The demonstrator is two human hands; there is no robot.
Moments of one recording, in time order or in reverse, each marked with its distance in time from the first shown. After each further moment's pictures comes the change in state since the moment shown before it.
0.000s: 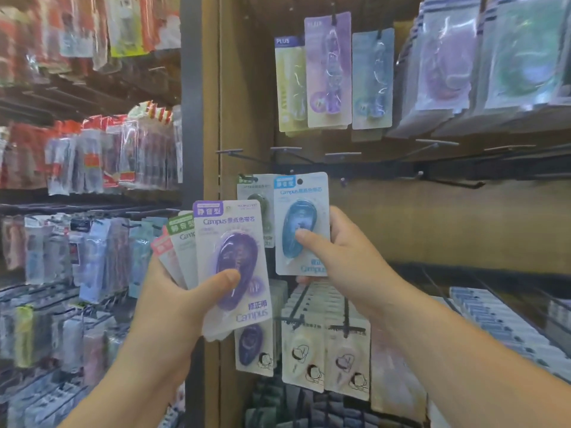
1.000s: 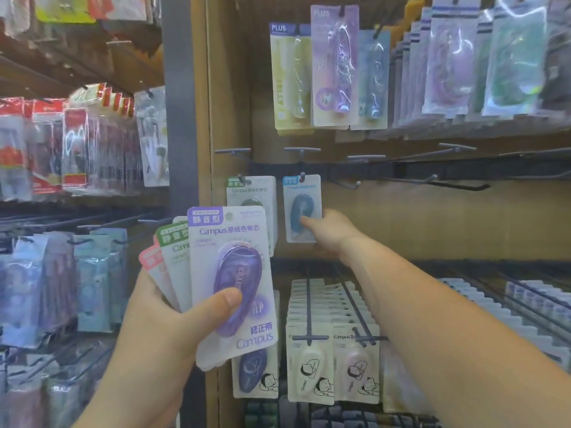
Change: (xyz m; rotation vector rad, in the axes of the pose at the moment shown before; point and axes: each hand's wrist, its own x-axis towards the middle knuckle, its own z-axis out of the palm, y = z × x) left_hand 0.040 -0.011 -0.035 -0.122 -0.248 -0.043; right_hand 0.121 0.046 -0.012 -0.477 0.365 0.363
